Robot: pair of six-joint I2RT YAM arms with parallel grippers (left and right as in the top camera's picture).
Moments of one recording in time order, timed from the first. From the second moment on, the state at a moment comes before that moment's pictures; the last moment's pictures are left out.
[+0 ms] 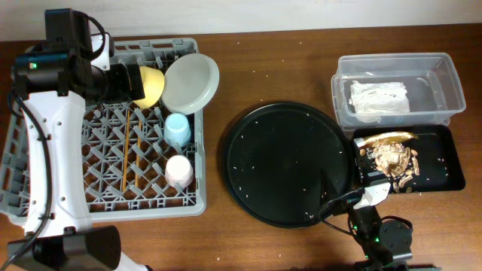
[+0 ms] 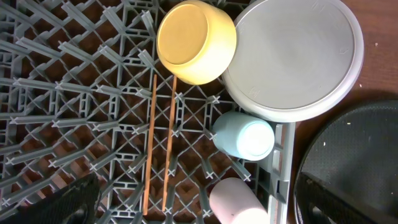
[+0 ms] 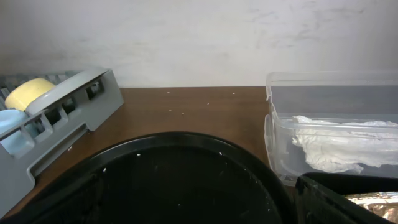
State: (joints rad) left arm 0.07 1.76 2.01 -1.37 0.04 -0.07; right arm 0.11 0.01 0.02 -0.07 -0.11 0.11
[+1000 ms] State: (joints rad) left arm 0.09 0.13 0.04 0.01 0.05 0.17; right arm 0.11 0.01 0.01 -0.07 -0.11 0.11
